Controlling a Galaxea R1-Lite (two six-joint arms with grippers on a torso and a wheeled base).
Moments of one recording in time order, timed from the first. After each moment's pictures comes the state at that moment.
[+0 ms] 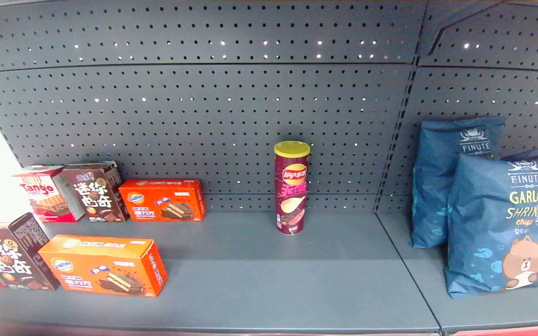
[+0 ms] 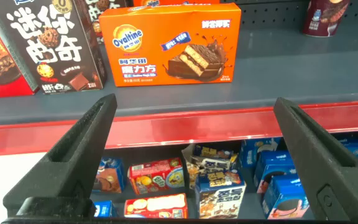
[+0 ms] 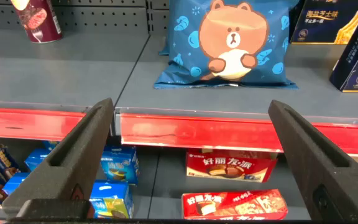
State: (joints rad) left arm 0.00 0.00 0.00 0.00 -0.07 0.02; right arm 0.00 0.00 0.00 0.00 0.07 0.00
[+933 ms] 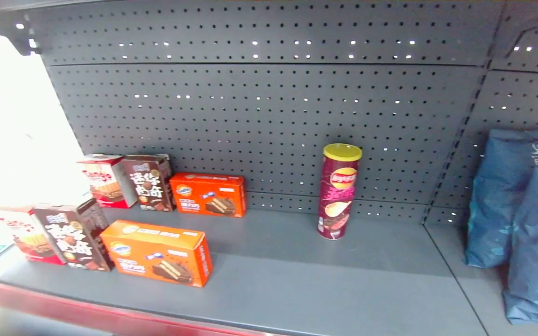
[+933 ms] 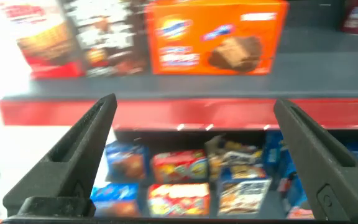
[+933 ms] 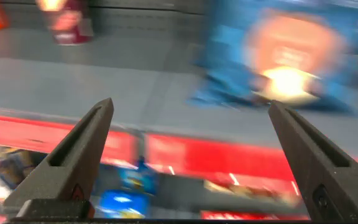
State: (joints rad) left arm 0.00 0.00 0.00 0.00 -0.07 0.02; right arm 0.00 0.00 0.00 0.00 0.07 0.00
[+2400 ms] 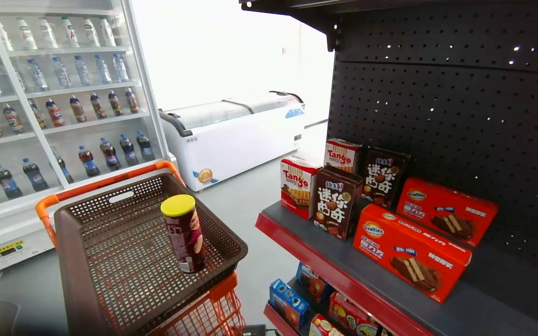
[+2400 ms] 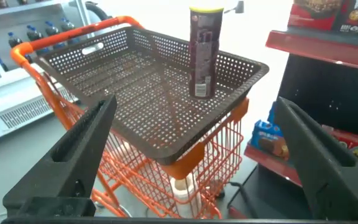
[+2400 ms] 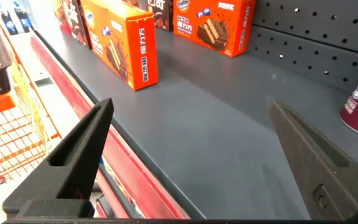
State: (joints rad) left arm 0.00 0.00 -0.02 0.00 -0.08 0.03; right arm 0.00 0.00 0.00 0.00 0.07 0.00
